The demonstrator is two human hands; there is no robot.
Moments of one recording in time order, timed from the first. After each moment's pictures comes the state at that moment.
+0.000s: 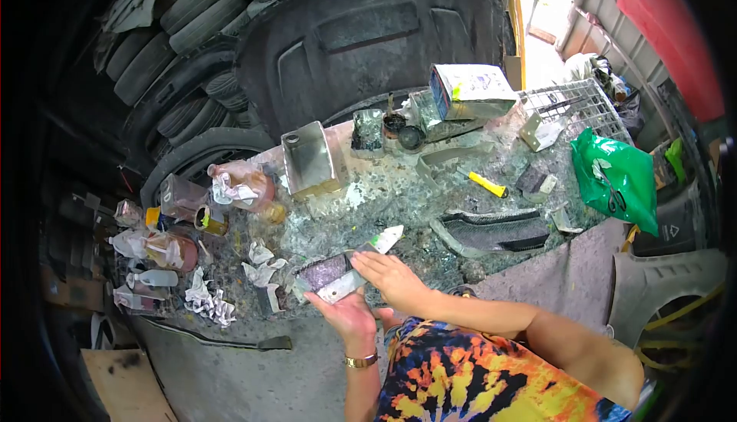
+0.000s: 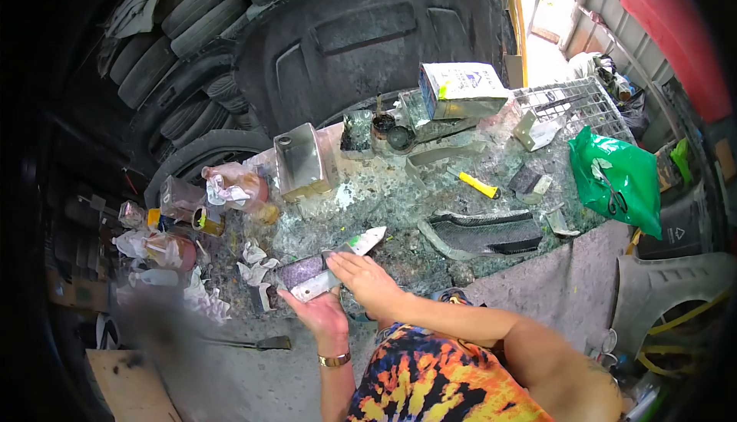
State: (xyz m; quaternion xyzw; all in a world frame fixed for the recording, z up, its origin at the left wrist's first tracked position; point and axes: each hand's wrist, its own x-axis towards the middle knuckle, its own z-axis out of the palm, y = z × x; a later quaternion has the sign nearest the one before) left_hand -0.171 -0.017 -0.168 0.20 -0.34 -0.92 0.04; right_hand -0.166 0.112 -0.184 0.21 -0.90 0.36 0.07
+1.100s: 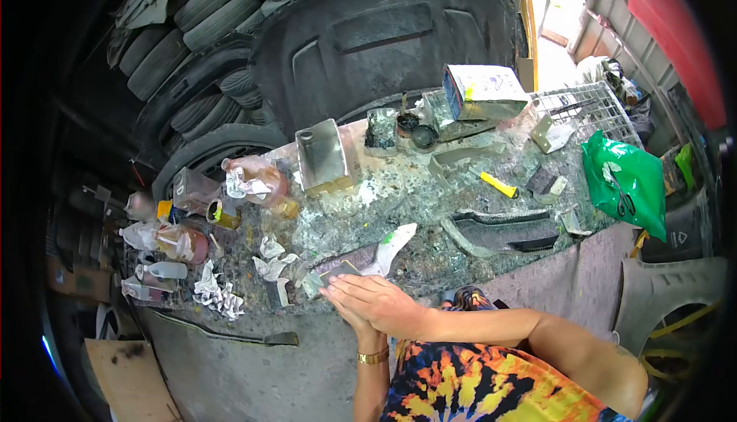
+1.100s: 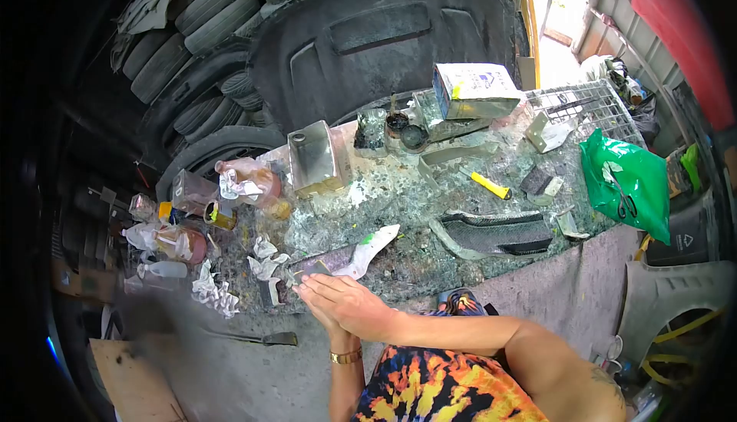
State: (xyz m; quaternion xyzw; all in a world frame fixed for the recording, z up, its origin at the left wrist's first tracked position) left_hand -0.163 -0.035 -0.210 0.23 -0.36 -0.90 0.05; right_hand -0.152 0.074 -0.142 0.31 -0.85 0.41 0.15
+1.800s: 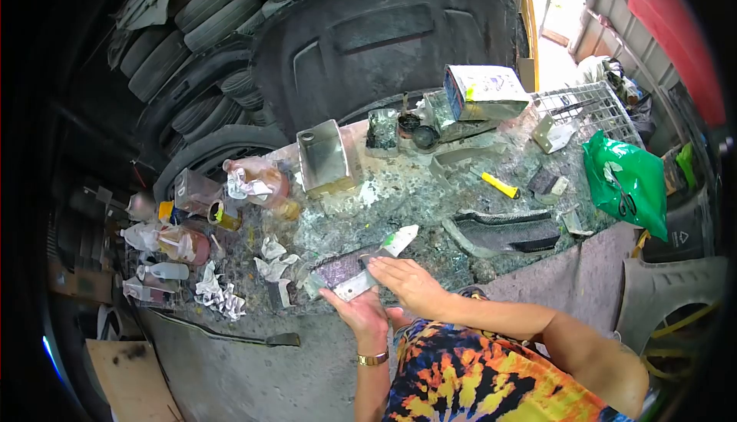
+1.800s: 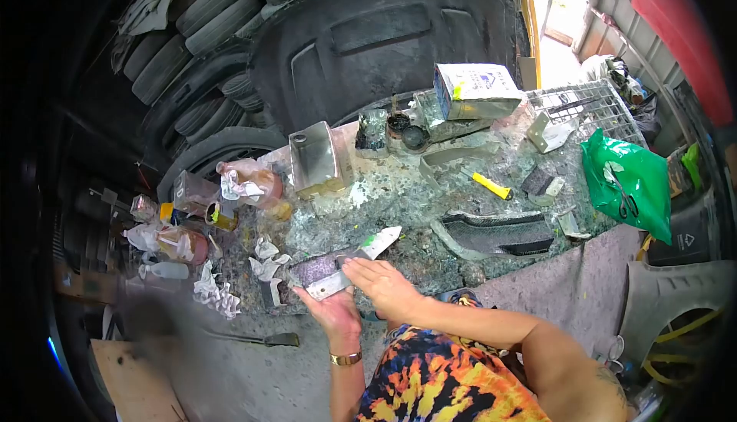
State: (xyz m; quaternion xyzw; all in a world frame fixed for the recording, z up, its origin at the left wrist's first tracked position) left_hand -0.165 -0.011 -0.158 0.23 -0.33 -0.91 0.07; right_hand -0.158 0.110 -0.189 0.23 -0.88 0.39 0.09
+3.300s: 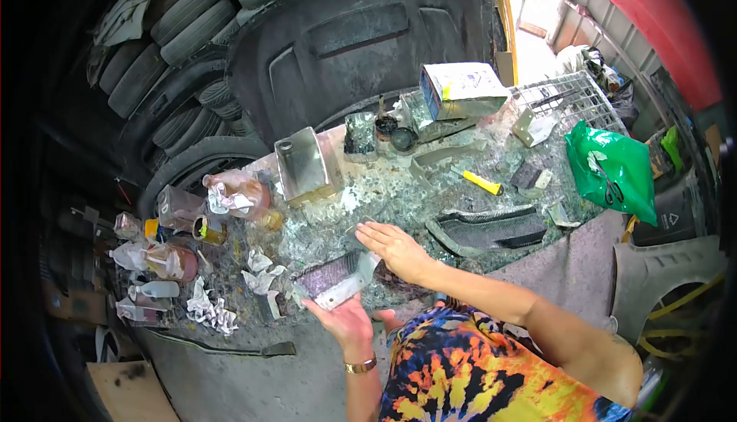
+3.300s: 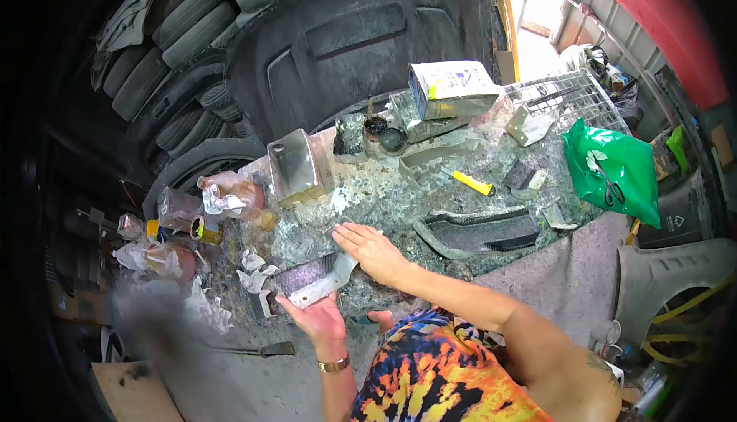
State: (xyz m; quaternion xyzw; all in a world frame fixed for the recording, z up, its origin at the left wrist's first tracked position) left_hand -0.172 -0.023 -0.175 0.16 -0.36 -0.92 0.05; right_hand -0.214 0.144 -0.204 0.21 -0.92 0.30 0.13
